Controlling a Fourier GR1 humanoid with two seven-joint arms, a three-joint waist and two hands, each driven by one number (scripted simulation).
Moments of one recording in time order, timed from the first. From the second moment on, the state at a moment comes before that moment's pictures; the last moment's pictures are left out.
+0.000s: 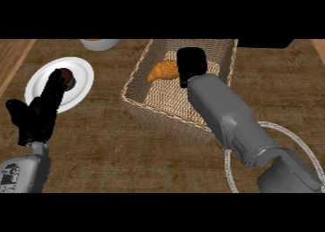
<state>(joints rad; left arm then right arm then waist) -0.22 0.18 0.13 -1.47 -0.05 0.04 0.15 -1.25 0.00 0.54 -0.19 0.75 -0.21 0.42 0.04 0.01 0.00</state>
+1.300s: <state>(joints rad) -0.20 0.19 0.17 -1.47 -0.05 0.06 0.16 -0.99 -0.18 0.12 -0.68 0.36 -0.44 0.30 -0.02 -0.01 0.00</state>
